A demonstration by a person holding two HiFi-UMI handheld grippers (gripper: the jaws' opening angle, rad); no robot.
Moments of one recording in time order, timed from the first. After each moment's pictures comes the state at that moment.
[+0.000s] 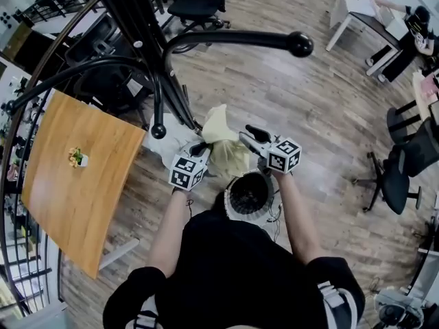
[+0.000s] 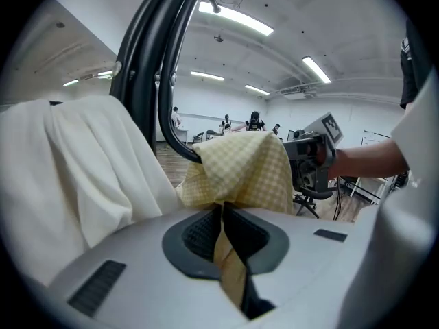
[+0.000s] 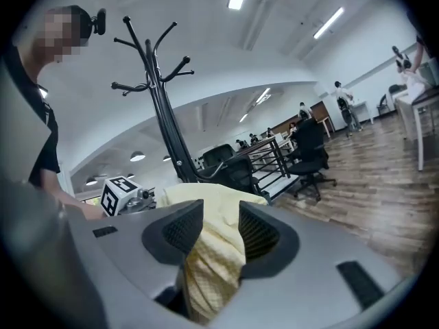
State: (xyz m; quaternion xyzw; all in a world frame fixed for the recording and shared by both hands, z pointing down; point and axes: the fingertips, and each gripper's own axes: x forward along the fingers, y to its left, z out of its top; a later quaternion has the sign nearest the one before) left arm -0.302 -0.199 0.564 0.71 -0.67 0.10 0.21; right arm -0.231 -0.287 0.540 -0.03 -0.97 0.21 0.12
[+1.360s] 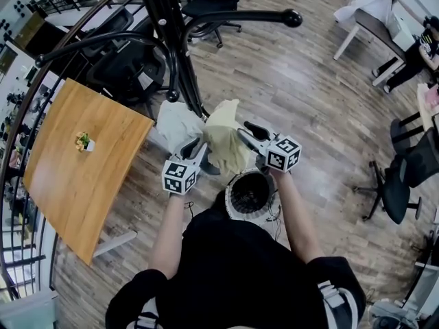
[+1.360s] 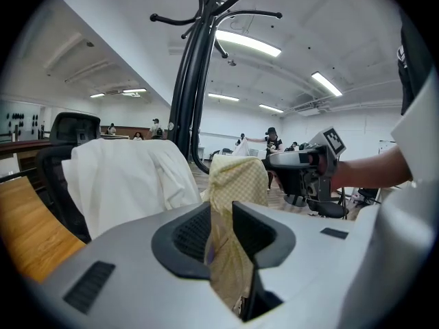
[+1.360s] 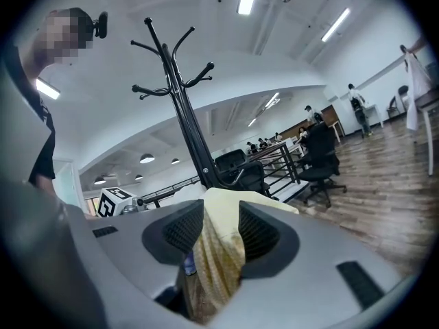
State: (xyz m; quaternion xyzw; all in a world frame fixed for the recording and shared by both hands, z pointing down) left arm -0.311 -0.136 0.528 0.66 -0.73 0.04 0.16; right arm -0.232 -0.248 0.507 -0.06 -0.97 0.19 0.09
